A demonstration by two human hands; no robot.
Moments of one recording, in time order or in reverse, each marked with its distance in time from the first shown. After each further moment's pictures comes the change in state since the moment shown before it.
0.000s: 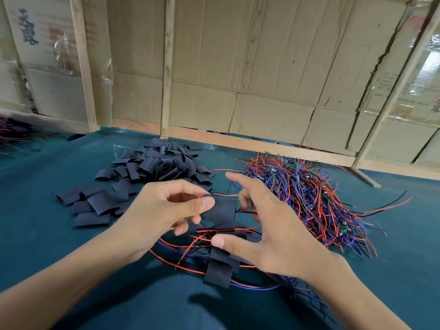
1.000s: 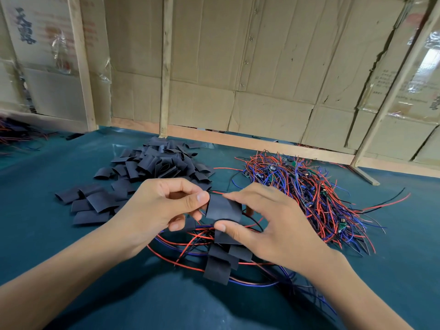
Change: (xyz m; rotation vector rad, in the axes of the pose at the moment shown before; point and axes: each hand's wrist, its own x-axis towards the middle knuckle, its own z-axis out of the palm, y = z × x) left_hand -0.003 0.005 -0.001 0.023 -0.053 0.031; right_hand 0.002 0.004 0.005 -0.074 0.187 -0.120
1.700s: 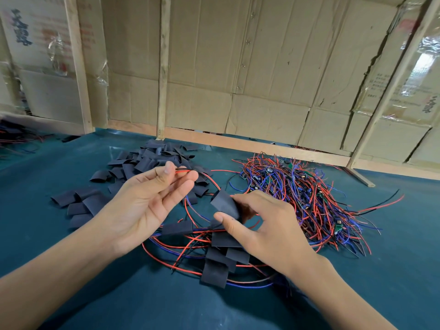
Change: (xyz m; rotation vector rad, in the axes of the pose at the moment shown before) left_hand 0.012 0.003 -0.007 -0.752 0.154 -0.013; right_hand -0.003 -0.003 0.012 0.073 0.104 0.198
